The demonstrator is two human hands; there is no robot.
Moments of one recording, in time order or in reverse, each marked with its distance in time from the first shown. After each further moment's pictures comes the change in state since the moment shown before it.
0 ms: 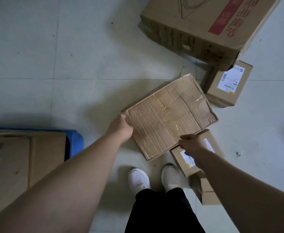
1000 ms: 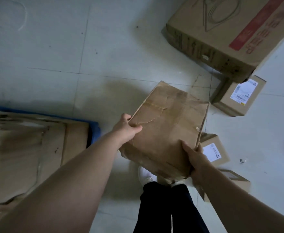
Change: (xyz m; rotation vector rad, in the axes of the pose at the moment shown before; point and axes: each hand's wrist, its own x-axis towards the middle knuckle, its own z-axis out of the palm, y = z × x) left_hand -0.066 -0.039 -0.074 -0.342 -0.130 -0.096; right_hand -0.096 -0.019 0.026 0.563 -0.130 0.160
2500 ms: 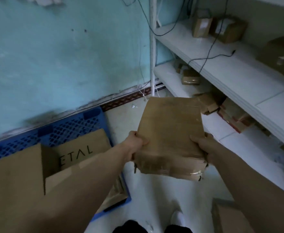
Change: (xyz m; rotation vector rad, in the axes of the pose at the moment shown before) left_hand -0.286 0.118 -0.466 -1.257 0.419 -0.136; right_hand -0.415 -0.423 0.416 -1.001 -0.611 -0.537
